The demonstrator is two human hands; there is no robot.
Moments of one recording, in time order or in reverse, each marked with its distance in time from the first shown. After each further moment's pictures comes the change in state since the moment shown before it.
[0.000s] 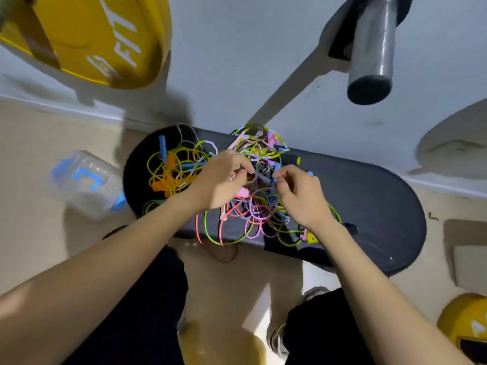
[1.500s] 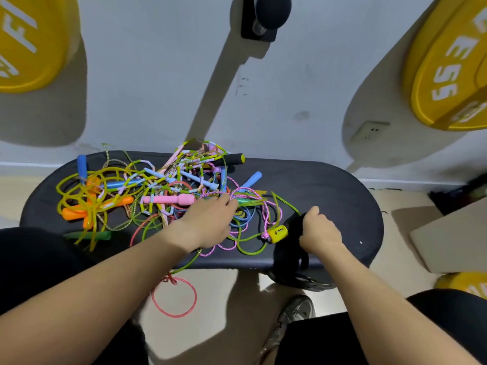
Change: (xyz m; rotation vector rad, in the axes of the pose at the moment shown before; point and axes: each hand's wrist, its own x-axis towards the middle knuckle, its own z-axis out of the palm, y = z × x) left_hand -0.011 -0.006 0.164 0.816 -0.257 0.352; right_hand -0.071 0.209 0.022 -0.541 0.068 0.638
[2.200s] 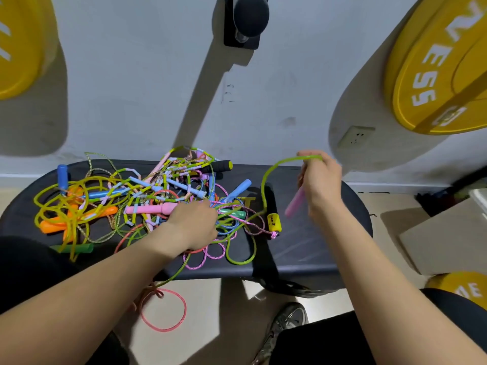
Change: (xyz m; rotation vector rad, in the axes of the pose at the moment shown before) left_hand 0.018 -0.006 -0.003 -0.031 -0.107 -0.154; right_hand 0.000 -0.046 -0.107 1.323 0.383 -0.077
